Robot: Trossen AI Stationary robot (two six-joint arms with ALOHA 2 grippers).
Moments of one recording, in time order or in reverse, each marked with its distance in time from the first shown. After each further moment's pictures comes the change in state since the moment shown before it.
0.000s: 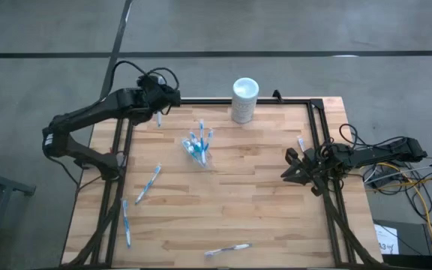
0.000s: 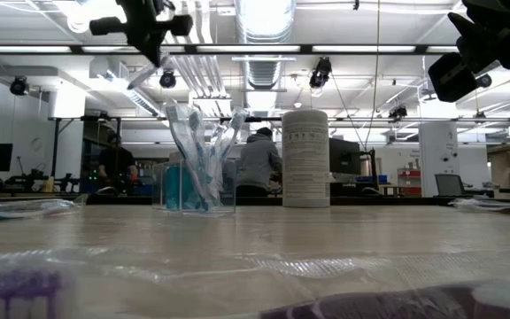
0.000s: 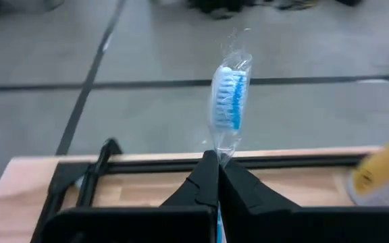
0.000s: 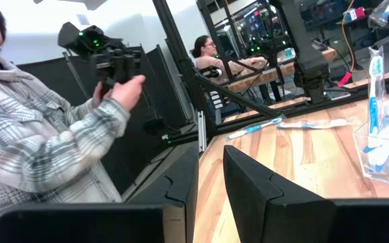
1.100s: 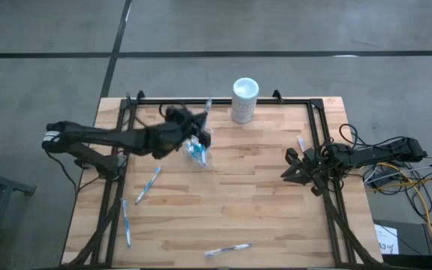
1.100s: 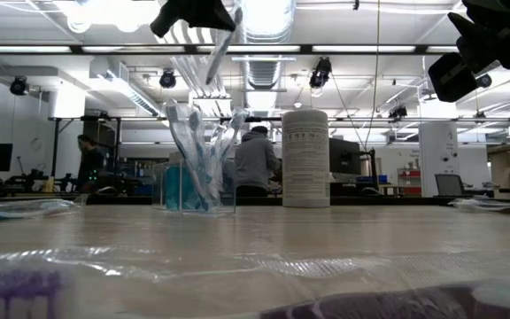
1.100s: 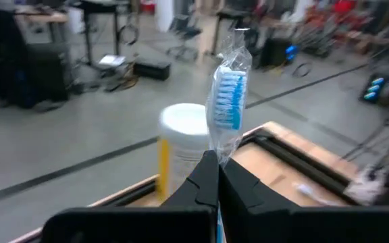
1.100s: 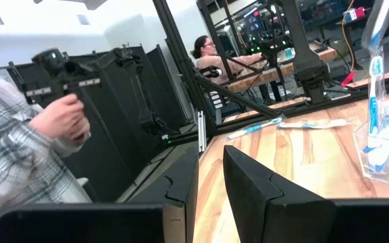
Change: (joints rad) left arm -0.375 -0.001 -0.338 1.103 0.042 0.595; right arm 0.000 0.000 0.000 0.000 0.000 0.000
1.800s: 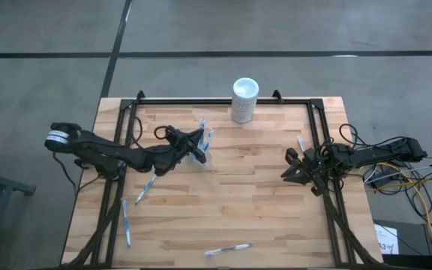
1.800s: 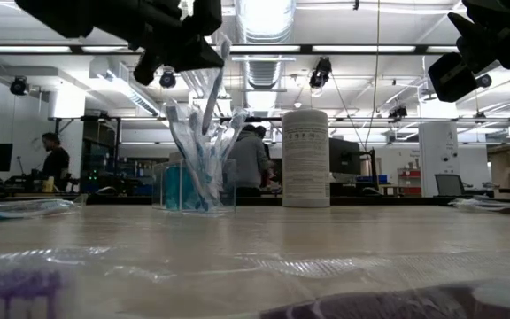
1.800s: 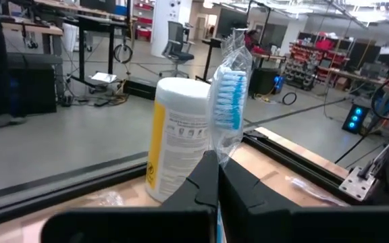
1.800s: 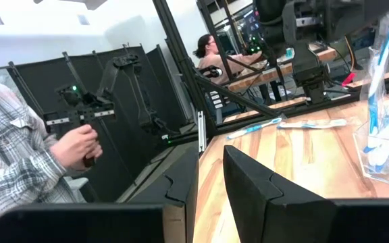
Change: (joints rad) left arm -0.100 0.039 -0.435 0.654 -0.101 0.063; right arm 0.000 0.000 0.000 0.000 0.000 0.000
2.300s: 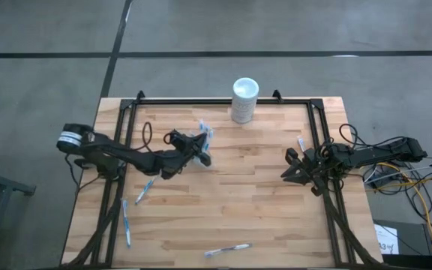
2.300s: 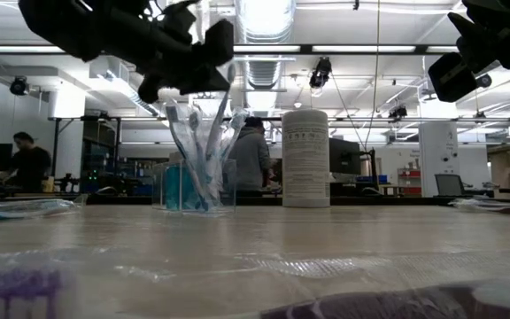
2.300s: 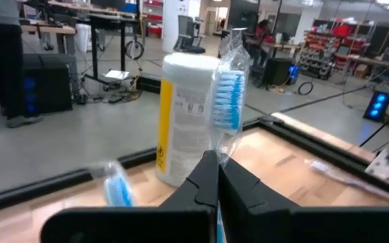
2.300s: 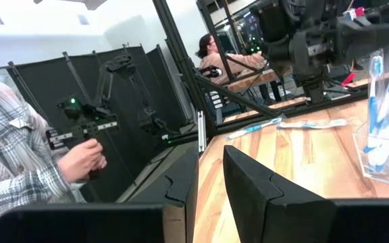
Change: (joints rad) left arm 0.000 0.143 -0.012 0.099 -0.041 0.006; right arm 0.000 0.000 0.000 0.000 0.000 0.000
